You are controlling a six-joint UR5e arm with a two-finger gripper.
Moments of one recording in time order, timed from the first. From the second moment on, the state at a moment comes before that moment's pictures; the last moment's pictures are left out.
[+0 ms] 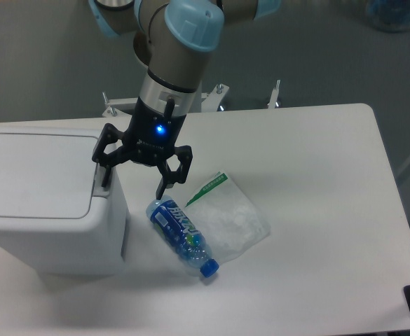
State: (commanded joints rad) arm 2.37 -1.68 -1.66 -1.02 1.04 0.26
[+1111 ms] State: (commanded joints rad) arm 2.51 -1.67 -1.53 -1.01 1.05 0.27
